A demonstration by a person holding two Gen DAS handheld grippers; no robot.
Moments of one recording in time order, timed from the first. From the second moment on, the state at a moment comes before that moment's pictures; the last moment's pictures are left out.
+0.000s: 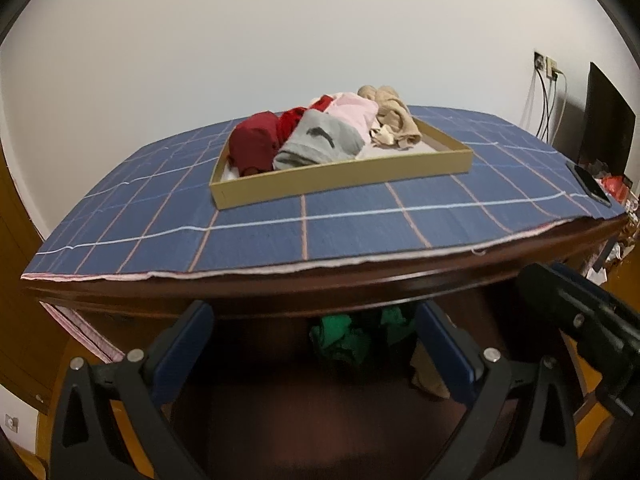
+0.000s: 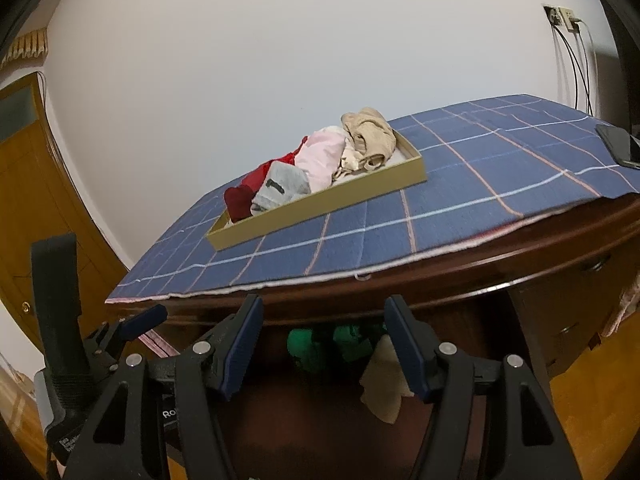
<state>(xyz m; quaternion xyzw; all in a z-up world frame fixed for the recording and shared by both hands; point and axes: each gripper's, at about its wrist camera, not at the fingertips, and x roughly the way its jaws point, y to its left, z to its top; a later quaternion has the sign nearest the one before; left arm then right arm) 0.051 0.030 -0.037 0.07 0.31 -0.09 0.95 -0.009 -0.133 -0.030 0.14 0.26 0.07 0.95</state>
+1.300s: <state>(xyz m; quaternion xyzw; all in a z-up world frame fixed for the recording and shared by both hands) 0.023 0.032 -0.119 0.09 0.42 -0.11 0.90 -0.041 -0.157 -0.105 0.14 0.39 0.05 0.91</state>
